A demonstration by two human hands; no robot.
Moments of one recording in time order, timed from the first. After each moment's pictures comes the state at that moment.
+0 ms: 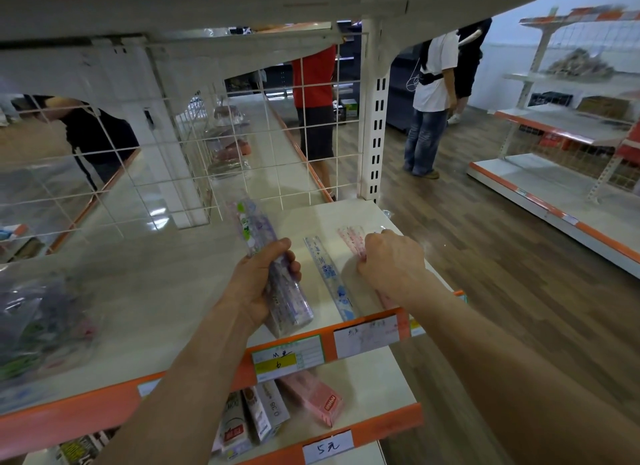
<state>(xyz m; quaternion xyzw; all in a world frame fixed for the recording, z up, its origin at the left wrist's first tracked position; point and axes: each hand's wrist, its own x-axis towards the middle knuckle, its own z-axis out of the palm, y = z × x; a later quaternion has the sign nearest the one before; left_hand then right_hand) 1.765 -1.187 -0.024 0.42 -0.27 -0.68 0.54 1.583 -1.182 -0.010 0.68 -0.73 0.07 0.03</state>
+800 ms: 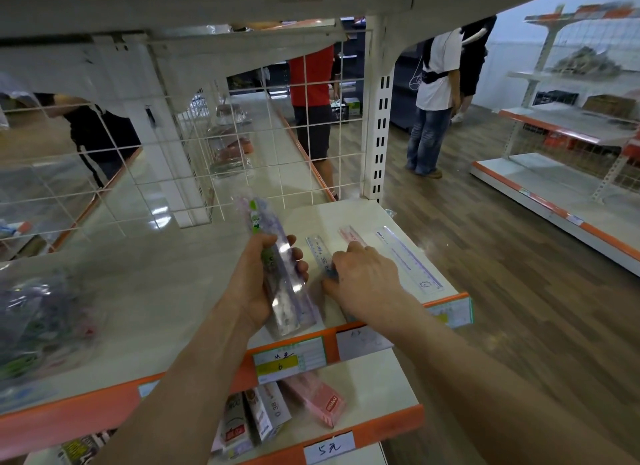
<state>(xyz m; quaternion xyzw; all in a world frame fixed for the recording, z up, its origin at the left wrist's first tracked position) 1.769 -1.186 -0.022 0.36 -0.28 -0.73 0.51 1.617 -1.161 -0.021 0.75 -0.64 0.14 0.01</state>
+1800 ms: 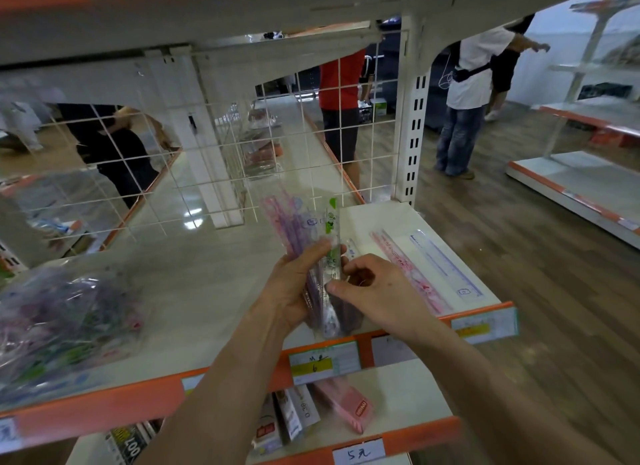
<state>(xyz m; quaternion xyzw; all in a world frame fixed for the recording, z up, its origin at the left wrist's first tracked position) 1.766 -1.184 -0.020 0.40 -0.31 -0.69 0.52 1.632 -1.146 -0.022 0.61 -0.58 0.40 -0.36</state>
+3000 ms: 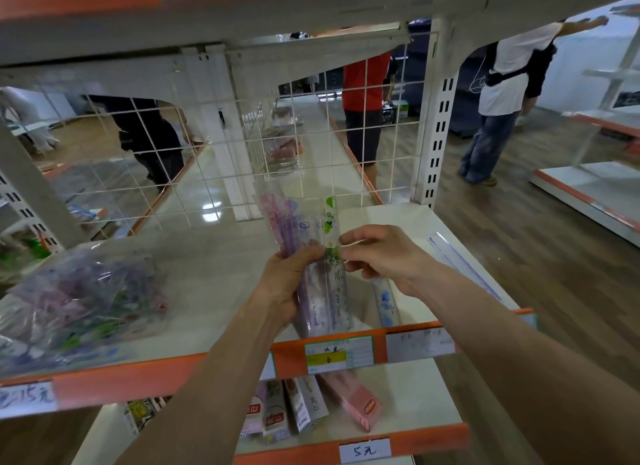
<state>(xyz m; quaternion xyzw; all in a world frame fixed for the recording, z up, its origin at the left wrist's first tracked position) 1.794 -1.177 -0.021 0.48 -0.30 -0.61 0.55 1.640 -1.179 0.017 0.55 -0.53 0.36 -0.53</state>
